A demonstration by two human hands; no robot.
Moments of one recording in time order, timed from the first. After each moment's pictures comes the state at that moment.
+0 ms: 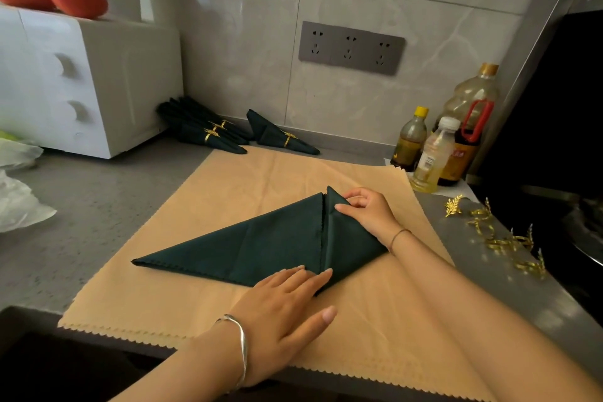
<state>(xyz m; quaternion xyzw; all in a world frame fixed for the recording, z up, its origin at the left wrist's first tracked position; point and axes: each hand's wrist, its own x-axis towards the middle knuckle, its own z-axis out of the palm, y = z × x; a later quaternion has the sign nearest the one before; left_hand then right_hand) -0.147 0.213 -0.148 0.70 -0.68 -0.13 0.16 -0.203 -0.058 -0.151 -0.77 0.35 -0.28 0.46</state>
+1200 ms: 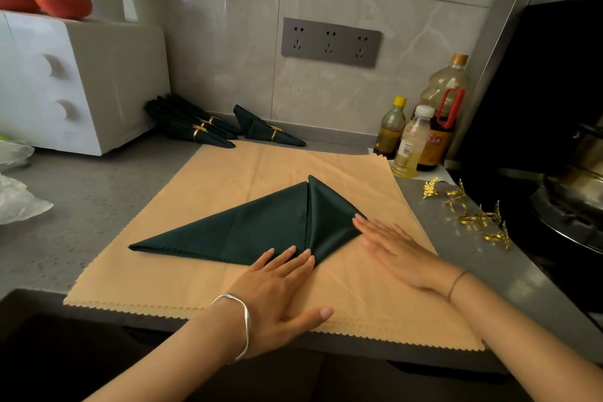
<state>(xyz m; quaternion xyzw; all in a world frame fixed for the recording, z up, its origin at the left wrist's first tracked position) -0.159 0.215 -0.155 0.72 -0.69 -0.07 0.06 -0.327 -0.005 -0.156 -0.95 0.26 0.02 0.14</state>
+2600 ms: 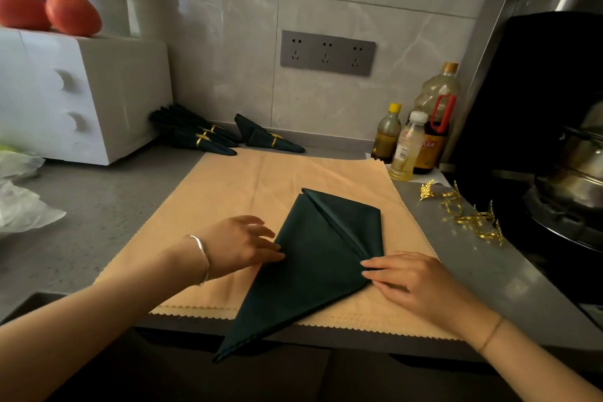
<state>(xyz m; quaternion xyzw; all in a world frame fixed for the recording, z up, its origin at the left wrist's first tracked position) -0.071 0.202 -0.126 0.50 -0.83 0.26 -0.05 -0.362 0.051 -0.154 -0.97 0.09 -0.24 -0.03</state>
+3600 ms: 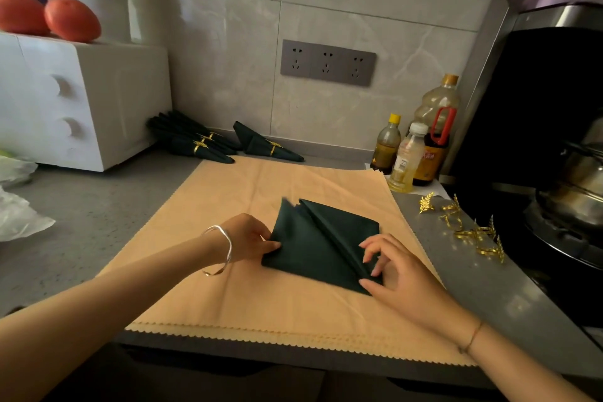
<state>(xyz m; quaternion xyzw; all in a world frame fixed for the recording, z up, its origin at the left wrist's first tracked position) -0.061 0.150 -0.137 0.78 -0.57 -0.16 0.22 -0.341 0.039 -0.149 -0.92 0.21 -0.25 0.20</state>
